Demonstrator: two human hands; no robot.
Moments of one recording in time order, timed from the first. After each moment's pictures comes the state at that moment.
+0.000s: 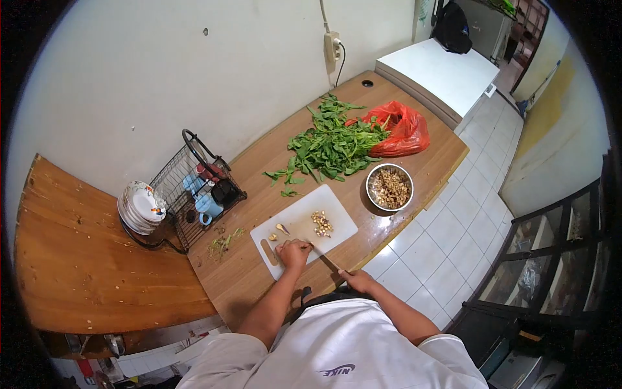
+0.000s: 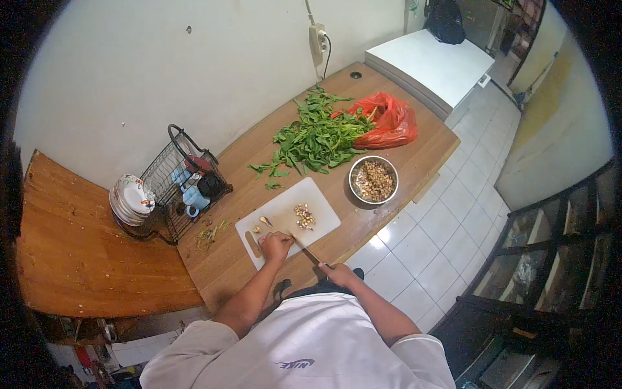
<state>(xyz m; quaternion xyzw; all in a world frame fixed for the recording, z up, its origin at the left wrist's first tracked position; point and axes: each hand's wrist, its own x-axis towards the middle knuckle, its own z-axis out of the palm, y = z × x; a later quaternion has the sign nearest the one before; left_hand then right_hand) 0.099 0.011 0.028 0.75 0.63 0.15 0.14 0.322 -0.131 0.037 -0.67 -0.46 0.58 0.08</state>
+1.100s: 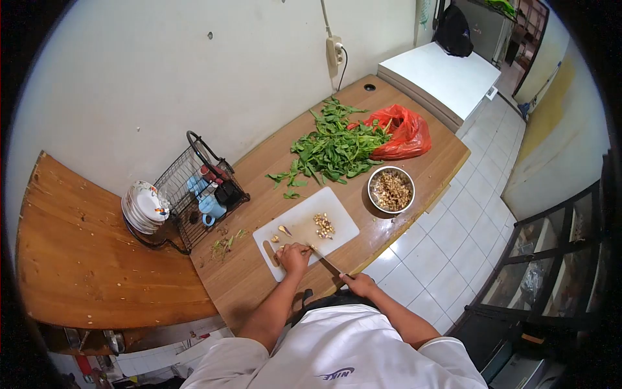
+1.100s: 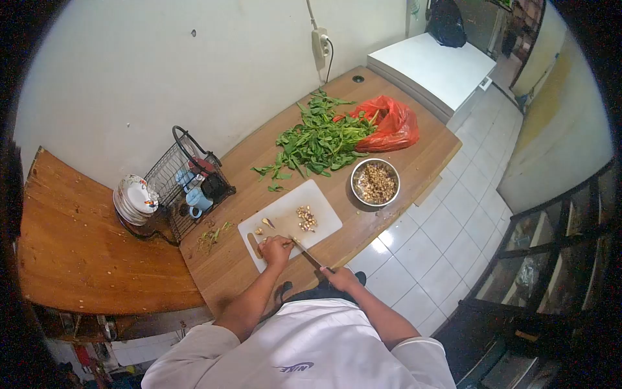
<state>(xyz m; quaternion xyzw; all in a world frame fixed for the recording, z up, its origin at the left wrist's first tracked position) 0.095 -0.002 0.036 0.75 0.64 0.15 0.13 0.316 -0.138 0.051 -0.70 -0.47 0.53 0.07</state>
